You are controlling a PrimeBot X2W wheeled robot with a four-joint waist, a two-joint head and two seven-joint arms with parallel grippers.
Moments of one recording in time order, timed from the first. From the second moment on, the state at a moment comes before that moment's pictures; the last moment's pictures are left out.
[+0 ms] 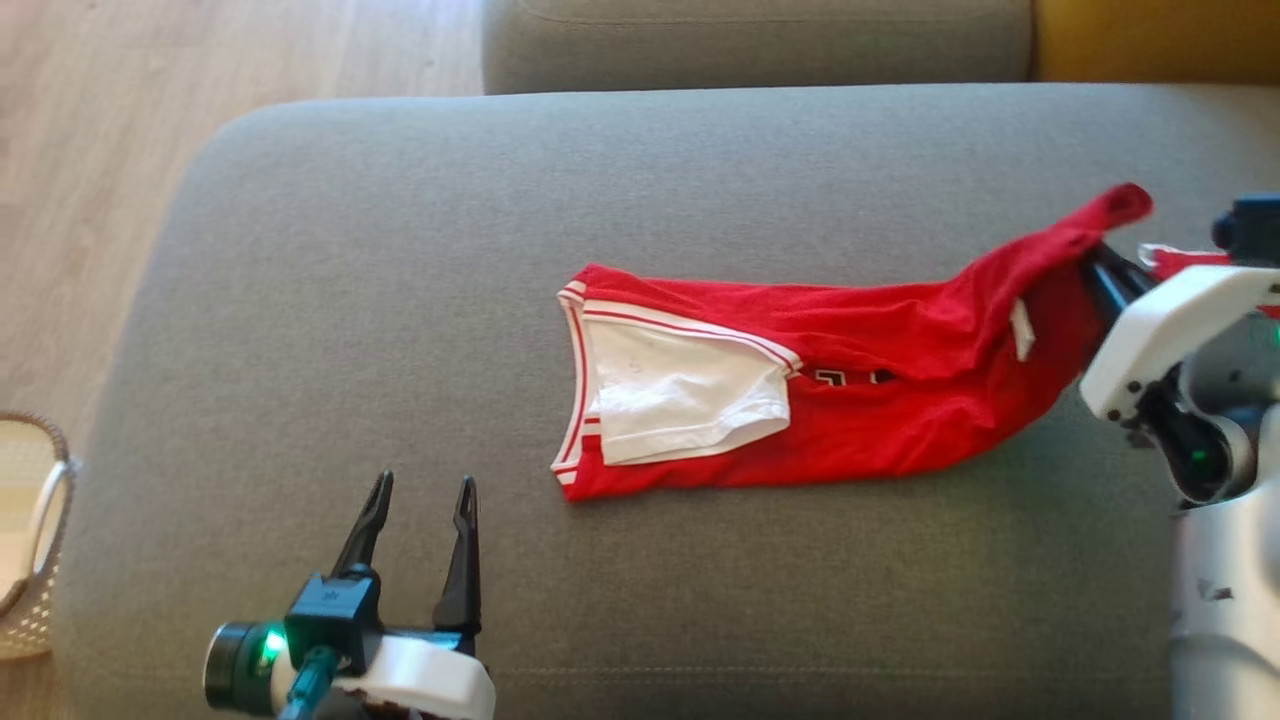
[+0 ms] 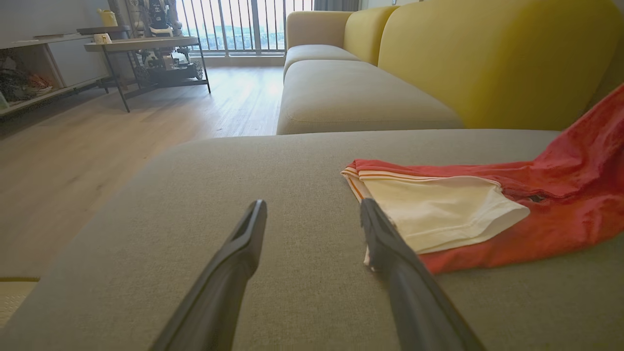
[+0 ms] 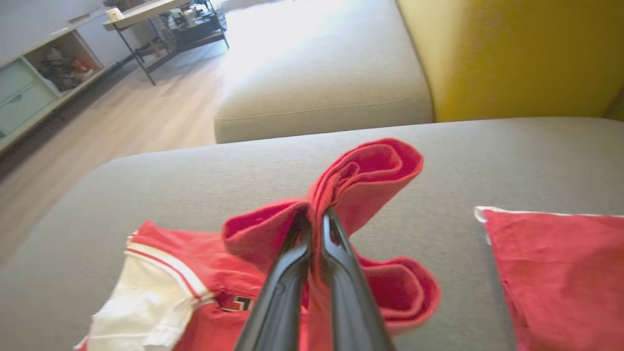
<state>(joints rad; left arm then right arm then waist) 0.08 0.17 -0.40 0.05 -0.20 0.22 -0.25 -0.43 -0.09 -0.26 0.24 0.23 0.13 0.49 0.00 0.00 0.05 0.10</state>
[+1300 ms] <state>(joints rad) 0.08 0.10 -0.40 0.10 -0.16 0.17 -0.25 -0.74 -0.06 0.38 0.94 0.78 0.13 0.13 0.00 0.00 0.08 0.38</state>
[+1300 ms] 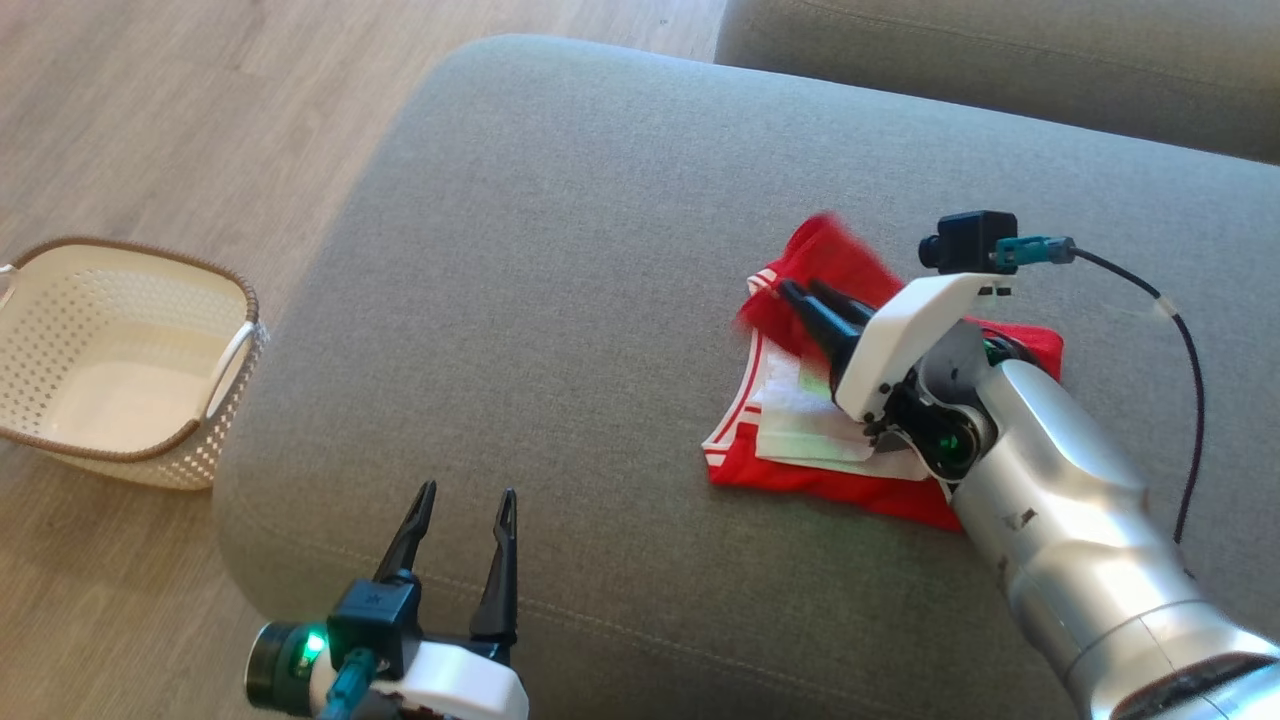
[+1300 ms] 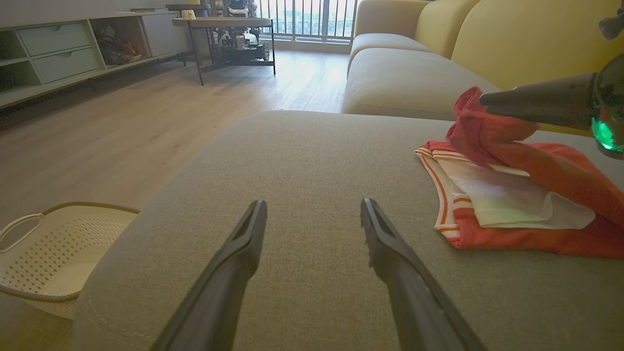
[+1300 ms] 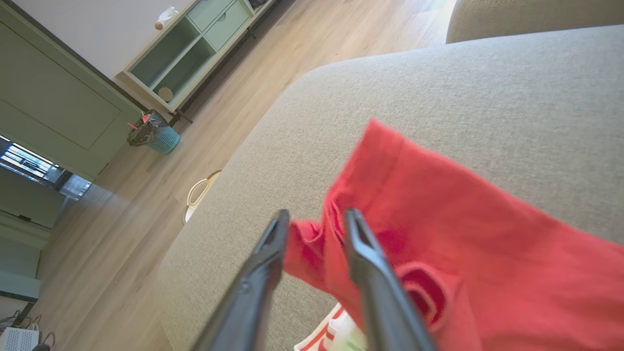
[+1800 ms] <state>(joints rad) 0.09 0.11 -0.37 0.07 -0.14 0.17 -0.25 -0.80 -0.18 0.41 0.99 0.64 0.13 -0.06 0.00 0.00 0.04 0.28</state>
